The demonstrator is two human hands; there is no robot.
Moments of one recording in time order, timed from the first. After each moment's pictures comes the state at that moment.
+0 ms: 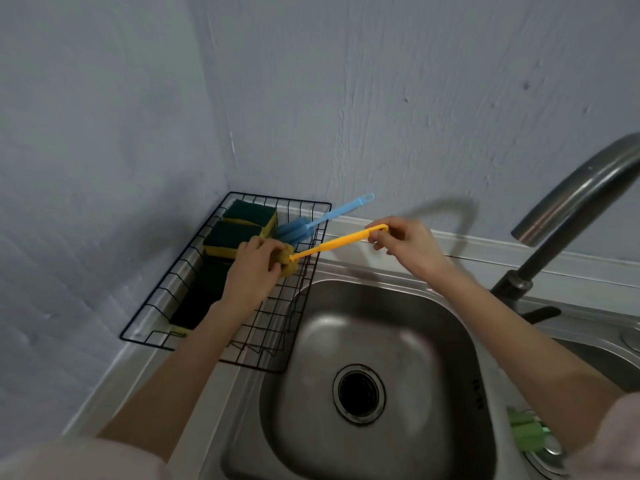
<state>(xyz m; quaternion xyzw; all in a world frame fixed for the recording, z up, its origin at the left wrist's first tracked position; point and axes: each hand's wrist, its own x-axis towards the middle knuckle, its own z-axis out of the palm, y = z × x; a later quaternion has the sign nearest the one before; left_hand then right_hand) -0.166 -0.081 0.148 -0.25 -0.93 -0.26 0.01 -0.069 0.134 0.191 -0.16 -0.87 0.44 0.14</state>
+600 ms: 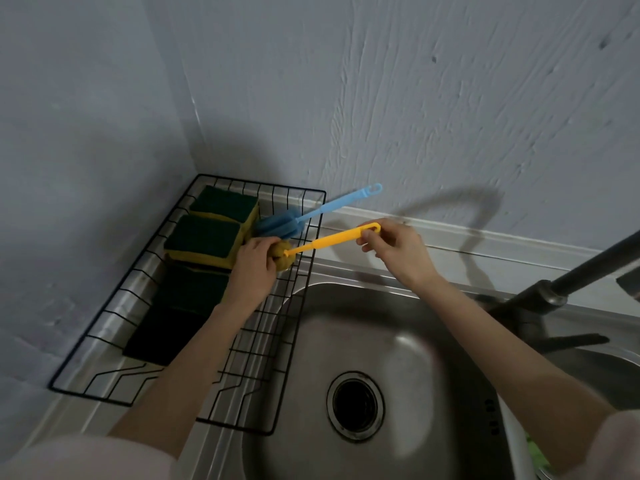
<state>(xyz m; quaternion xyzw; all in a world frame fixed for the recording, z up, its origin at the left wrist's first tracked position) -0.230 -0.035 0.085 -0.22 -0.92 -0.32 -0.06 -0.125 0.149 0.140 -0.20 -0.86 0.44 0.13</state>
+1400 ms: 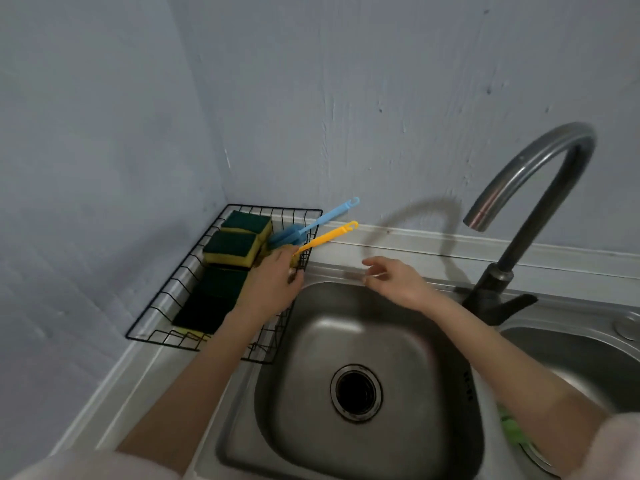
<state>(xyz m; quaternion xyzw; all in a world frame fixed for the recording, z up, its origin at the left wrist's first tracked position) -0.123 -0.057 0.160 -0.32 -0.90 -0.28 -0.02 -0.023 0.127 0.170 -0.19 -0.90 0.38 -0.01</state>
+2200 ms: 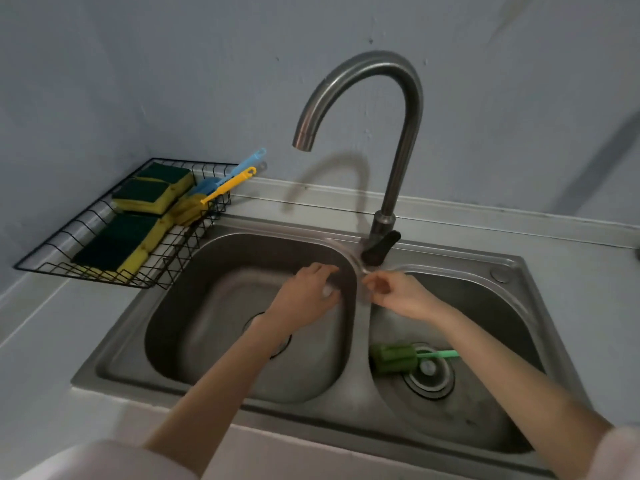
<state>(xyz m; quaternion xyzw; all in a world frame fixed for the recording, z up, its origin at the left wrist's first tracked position) 0.071 0.085 0.113 -0.40 -0.88 -0.22 -0.13 0.157 0.243 0.122 -0.19 -0.91 0.35 -0.08</state>
